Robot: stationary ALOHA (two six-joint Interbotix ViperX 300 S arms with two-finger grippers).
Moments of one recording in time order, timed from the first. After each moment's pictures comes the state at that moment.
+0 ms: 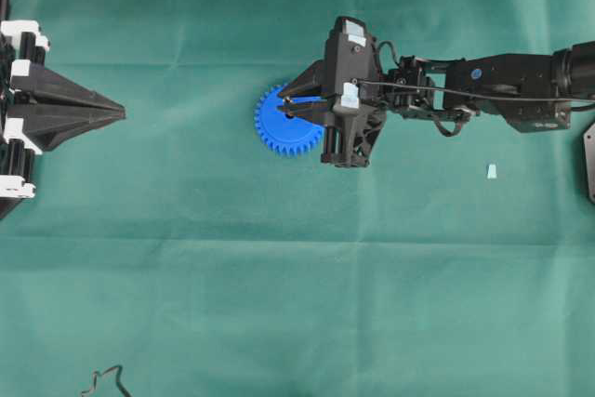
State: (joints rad) left arm -0.01 -0.96 1.16 0.01 -0.22 -0.03; right arm -0.12 0.11 0.61 0.07 -0.24 0.04
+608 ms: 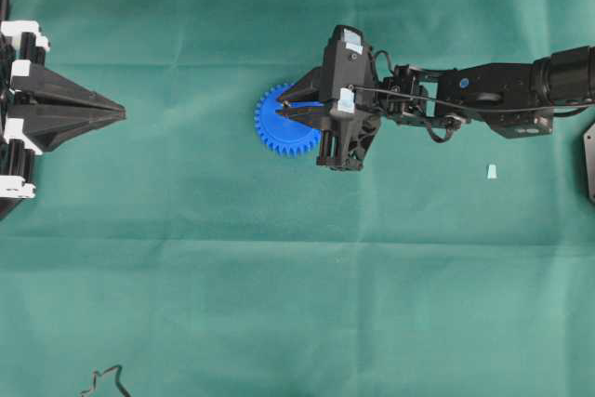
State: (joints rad) left arm -0.01 -0.96 1.16 0.01 -0.22 -0.03; right arm -0.13 0.18 0.62 0.09 -0.34 0.05
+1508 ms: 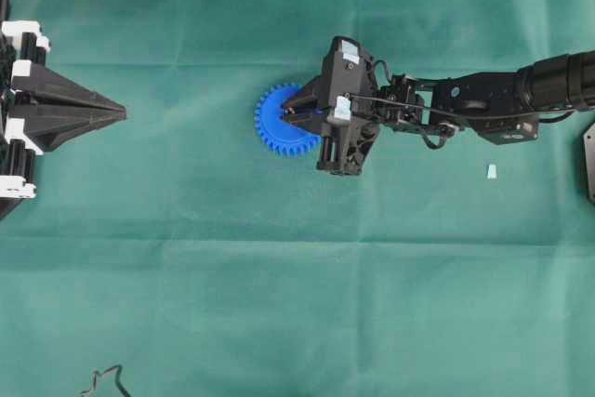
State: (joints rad) left arm -0.01 -0.96 1.16 0.01 -0.22 -0.03; right arm -0.12 0.26 0.64 0.11 -0.39 0.05
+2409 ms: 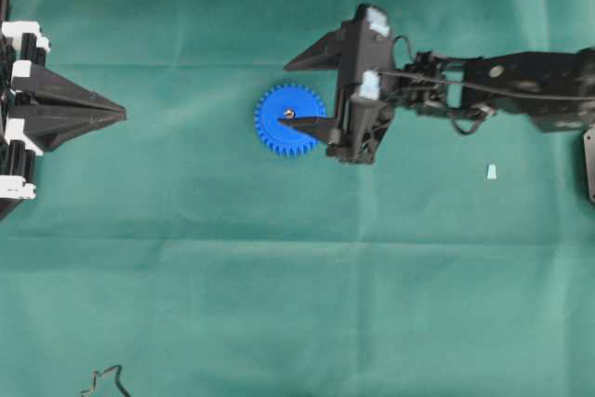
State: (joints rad) left arm -0.01 -0.96 1.16 0.01 -0.22 -0.03; right arm -0.12 0.00 0.63 0.11 -0.25 0.04
